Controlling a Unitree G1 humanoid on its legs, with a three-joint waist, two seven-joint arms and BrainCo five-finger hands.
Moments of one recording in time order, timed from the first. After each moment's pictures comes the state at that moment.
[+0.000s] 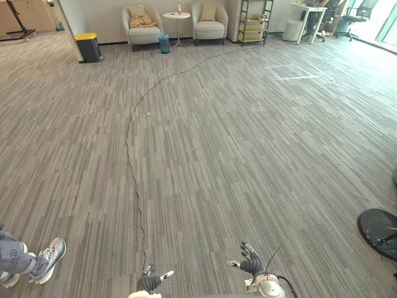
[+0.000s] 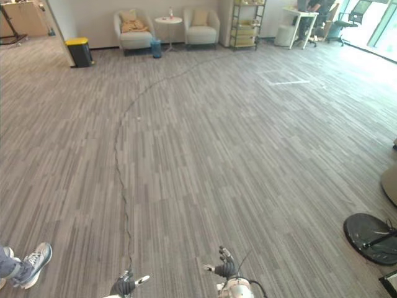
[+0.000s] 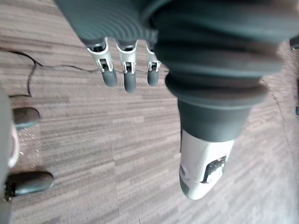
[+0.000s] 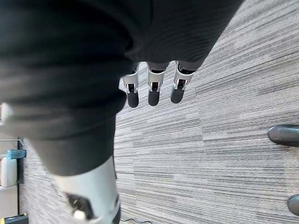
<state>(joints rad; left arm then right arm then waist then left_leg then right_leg) 0.20 0.06 0.02 0.94 -0.13 -0.14 0.07 0.11 -0.04 0.15 0.86 0.02 -0.16 -0.06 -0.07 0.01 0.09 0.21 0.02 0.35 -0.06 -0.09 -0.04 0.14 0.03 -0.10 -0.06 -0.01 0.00</state>
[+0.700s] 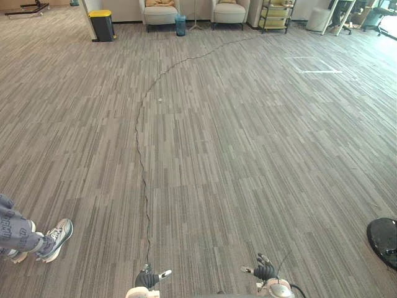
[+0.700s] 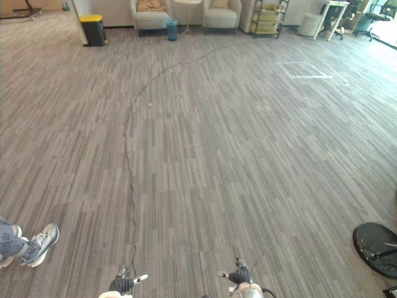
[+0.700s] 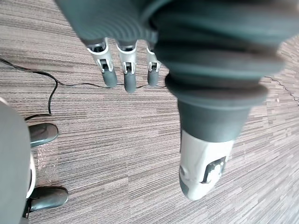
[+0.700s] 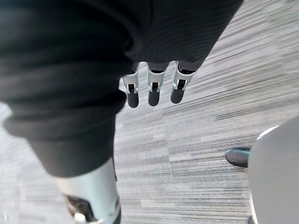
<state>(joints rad) 0.13 0.07 0.02 1.01 -0.04 -0.14 0.08 0.06 -0.04 -0.07 1.01 0.02 -0.12 -0.08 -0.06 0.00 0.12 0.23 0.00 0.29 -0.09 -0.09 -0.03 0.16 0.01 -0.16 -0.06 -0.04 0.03</state>
